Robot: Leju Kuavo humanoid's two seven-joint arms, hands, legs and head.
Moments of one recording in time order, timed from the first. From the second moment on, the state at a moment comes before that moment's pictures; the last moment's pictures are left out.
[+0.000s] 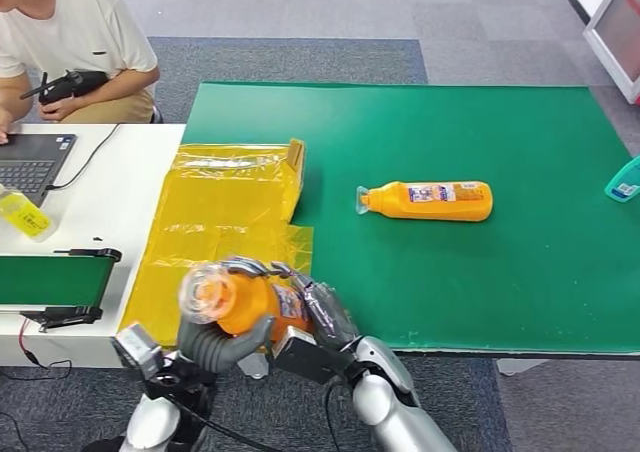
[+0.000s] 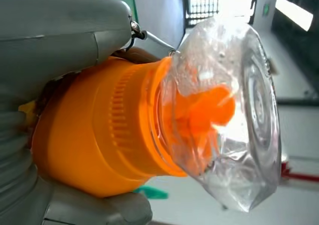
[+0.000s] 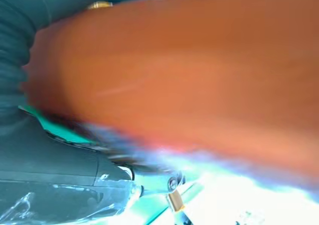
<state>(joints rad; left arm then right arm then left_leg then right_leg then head) 0.09 -0.24 -0.31 -1.67 -0.02 -0.18 -0.50 -0.17 0.24 0.37 -1.18 0.63 -0.05 -0.49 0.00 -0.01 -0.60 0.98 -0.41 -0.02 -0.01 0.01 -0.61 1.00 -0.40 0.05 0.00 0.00</state>
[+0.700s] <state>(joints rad) -0.05 -0.18 -0.26 -1.81 -1.38 0.30 -0.21 -0.09 0.23 0.27 -1.26 0.56 0.01 -0.50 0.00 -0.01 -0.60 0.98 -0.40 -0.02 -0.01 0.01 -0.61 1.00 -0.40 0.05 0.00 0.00</state>
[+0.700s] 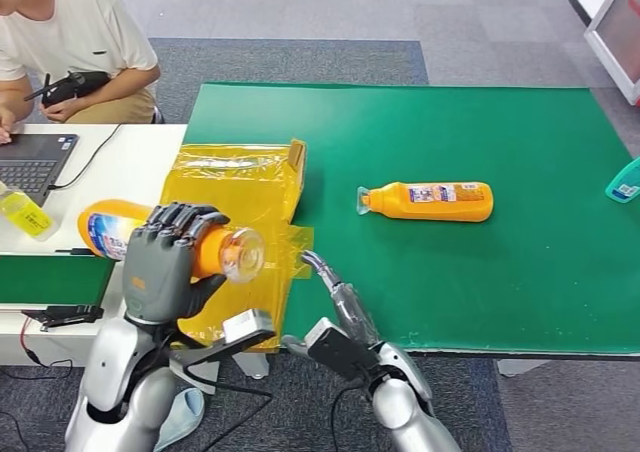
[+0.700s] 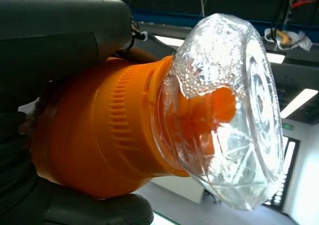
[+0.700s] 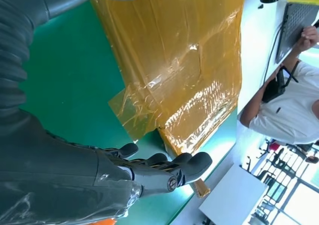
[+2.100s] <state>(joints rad) -0.52 -0.24 -0.29 -0.56 -1.53 0.50 -0.07 -0.05 0.14 0.34 -1.20 0.60 0.06 -0.55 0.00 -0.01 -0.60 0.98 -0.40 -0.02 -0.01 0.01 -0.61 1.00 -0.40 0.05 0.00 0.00</state>
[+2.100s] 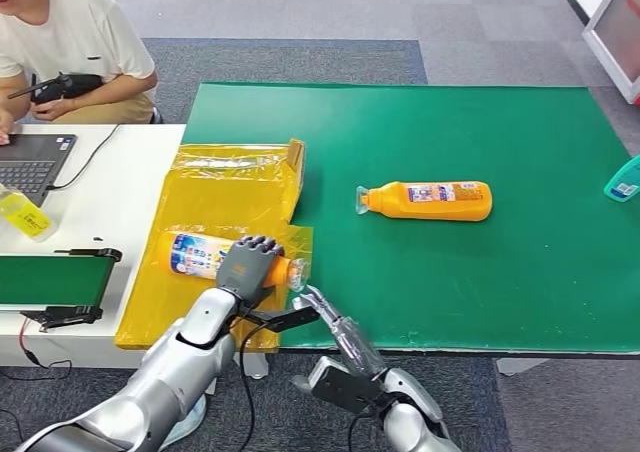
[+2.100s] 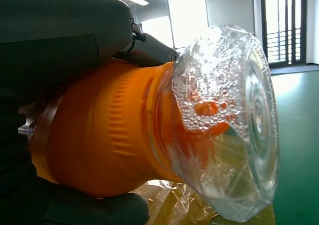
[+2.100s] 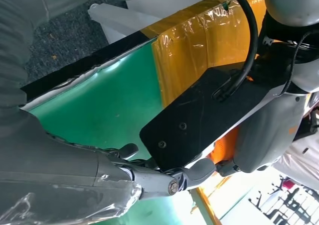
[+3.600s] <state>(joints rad) -0.48 -0.25 -0.22 -0.48 -1.41 0.43 -0.19 -0.01 0.11 0.34 -1.19 0.60 0.04 -0.55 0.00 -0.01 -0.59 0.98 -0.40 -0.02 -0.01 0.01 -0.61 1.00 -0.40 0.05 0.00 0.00</state>
